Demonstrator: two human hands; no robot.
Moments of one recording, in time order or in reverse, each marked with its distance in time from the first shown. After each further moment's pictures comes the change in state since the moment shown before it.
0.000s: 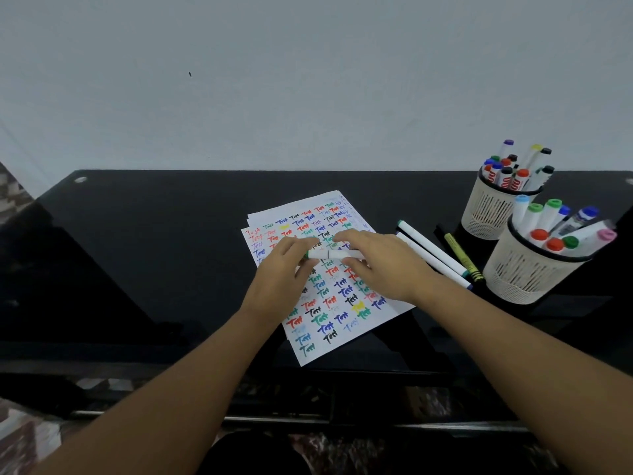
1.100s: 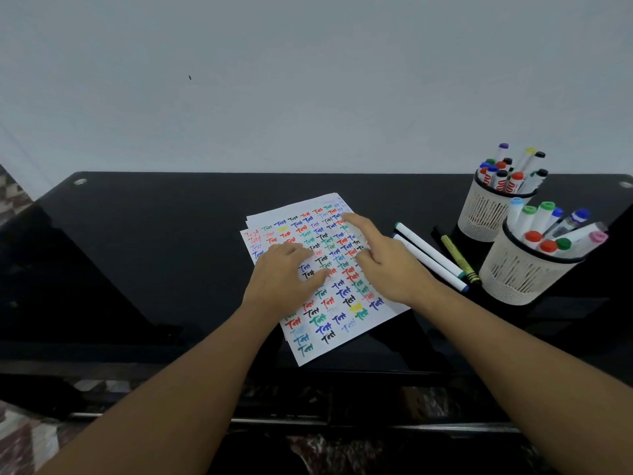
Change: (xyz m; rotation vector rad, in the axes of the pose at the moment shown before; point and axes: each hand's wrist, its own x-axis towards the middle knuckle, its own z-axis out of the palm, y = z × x) left_hand 0.009 -0.003 0.005 0.270 -0.193 -0.175; right_hand -0.011 -0.004 -0.005 0.413 0.047 0.202
